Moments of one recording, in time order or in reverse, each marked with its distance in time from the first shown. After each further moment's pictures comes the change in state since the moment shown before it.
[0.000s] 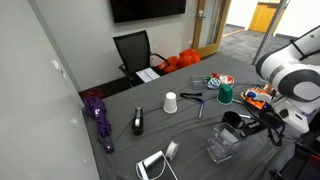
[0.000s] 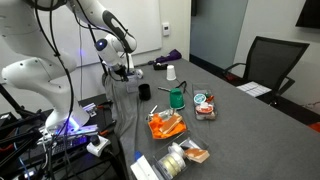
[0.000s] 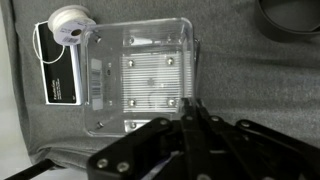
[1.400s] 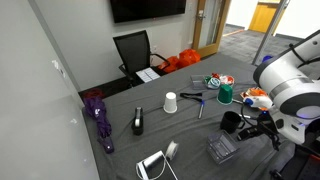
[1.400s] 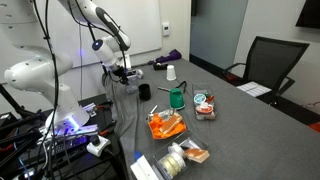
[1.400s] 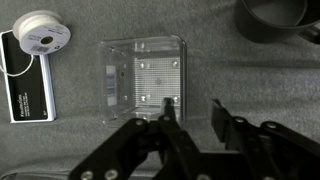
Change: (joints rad) arm 0.444 -0.257 -0.311 -0.021 0.000 -0.072 0.229
